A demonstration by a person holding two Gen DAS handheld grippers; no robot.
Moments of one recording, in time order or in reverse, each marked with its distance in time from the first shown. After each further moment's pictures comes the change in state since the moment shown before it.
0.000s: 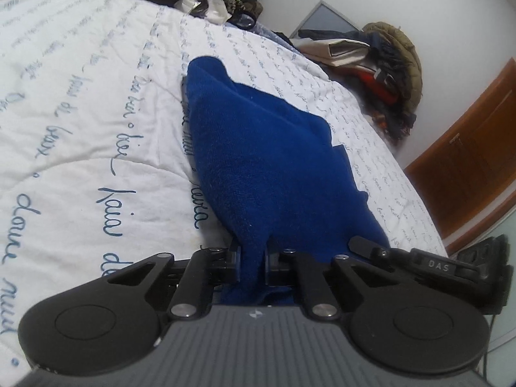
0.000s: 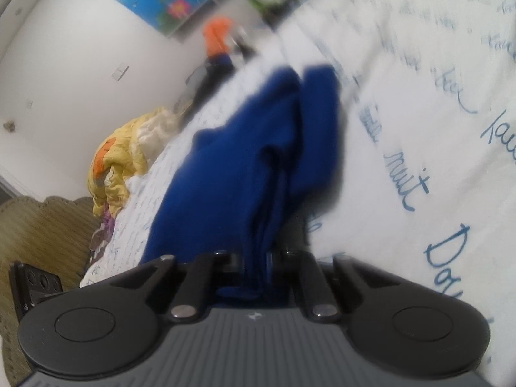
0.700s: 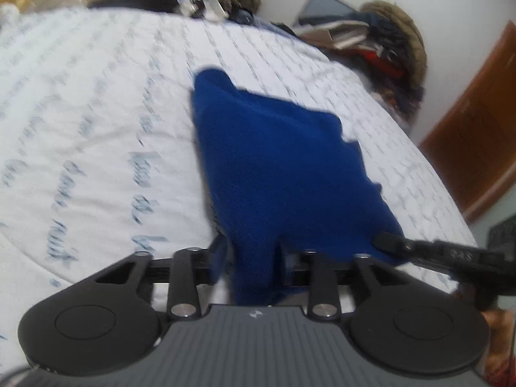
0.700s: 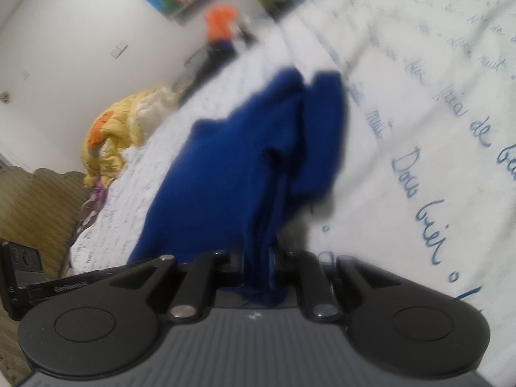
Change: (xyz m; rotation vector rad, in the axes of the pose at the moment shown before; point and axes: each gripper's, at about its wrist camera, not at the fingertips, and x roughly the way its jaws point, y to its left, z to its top) left arm -0.047 -0.018 -0.033 0.103 0.008 0.103; right arm -0.050 0.026 -0.039 -0.070 0.030 -0.106
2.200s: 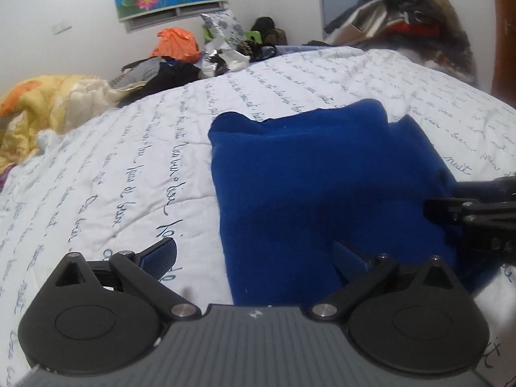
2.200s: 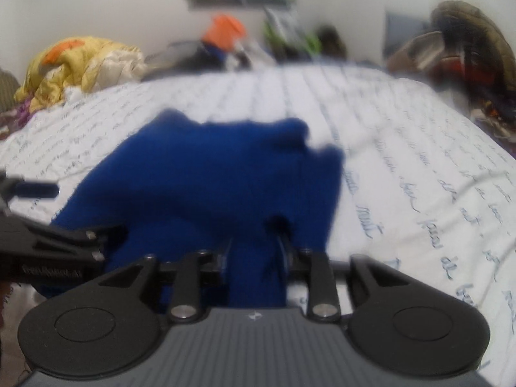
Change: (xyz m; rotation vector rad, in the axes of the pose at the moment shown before) left arm 0.043 -0.075 -0.027 0.334 -0.152 0.447; right arm 0.029 0.065 -0.018 -0.422 -0.140 -0.375
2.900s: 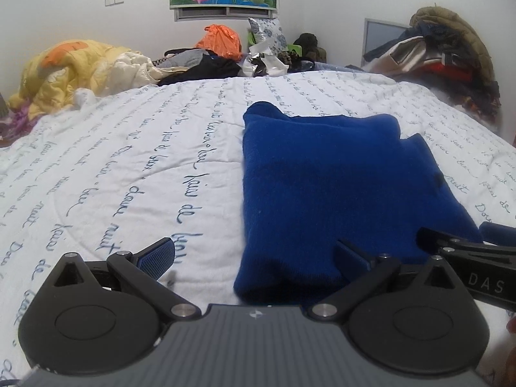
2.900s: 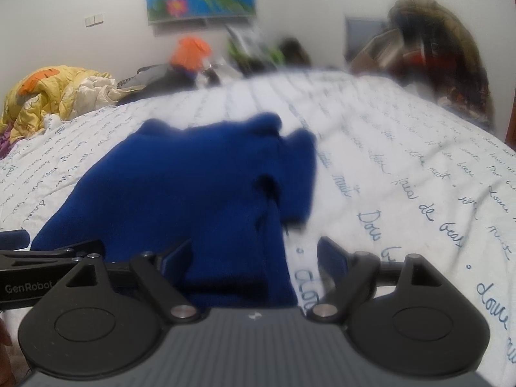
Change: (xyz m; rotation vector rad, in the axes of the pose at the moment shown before) left arm -0.039 0.008 -0.038 -0.203 -0.036 0.045; right arm -0.021 0.016 -0.040 0.059 -0.062 -0.105
